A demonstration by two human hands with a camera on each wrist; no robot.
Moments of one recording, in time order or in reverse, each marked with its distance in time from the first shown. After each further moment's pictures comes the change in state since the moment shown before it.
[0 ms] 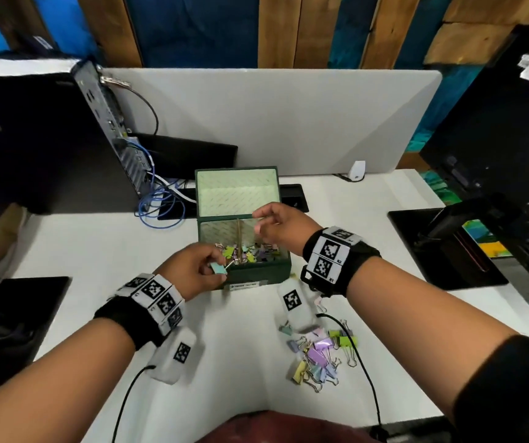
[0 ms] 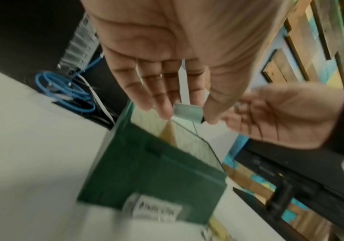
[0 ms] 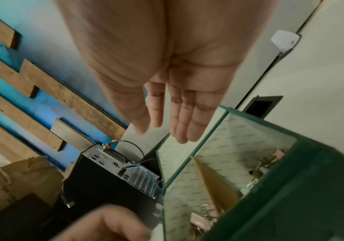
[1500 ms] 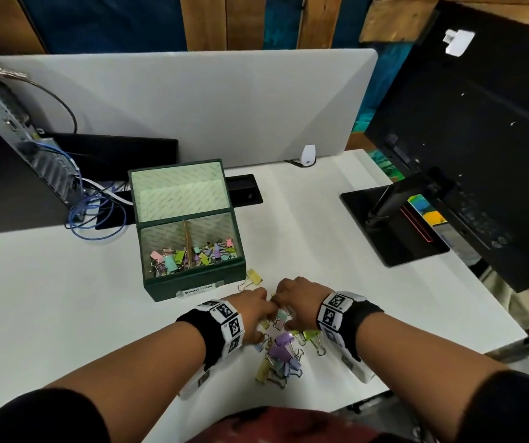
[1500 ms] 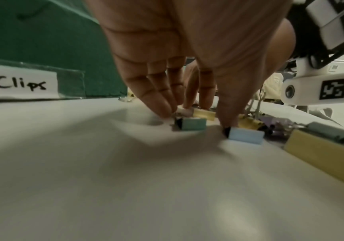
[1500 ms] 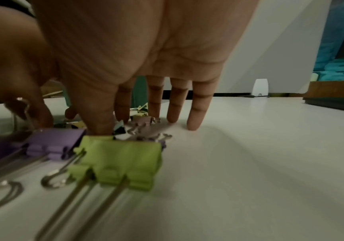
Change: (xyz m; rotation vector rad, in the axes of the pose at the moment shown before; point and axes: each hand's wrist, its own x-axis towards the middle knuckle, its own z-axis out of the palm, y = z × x) left_hand 0.030 0.054 0.148 0.660 -0.646 0.354; right_hand -0.068 0.151 -0.016 -0.974 -0.382 0.049
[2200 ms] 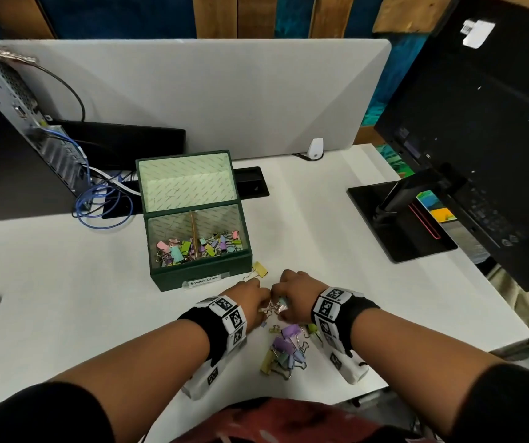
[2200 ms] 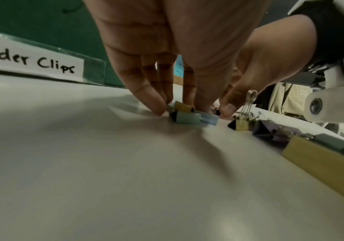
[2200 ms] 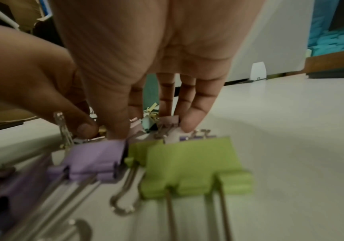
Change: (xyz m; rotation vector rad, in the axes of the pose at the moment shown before) left_hand -0.003 -0.004 0.006 -0.138 0.099 -0.162; right_hand 0.005 -0.016 -0.003 0.146 0.020 0.067
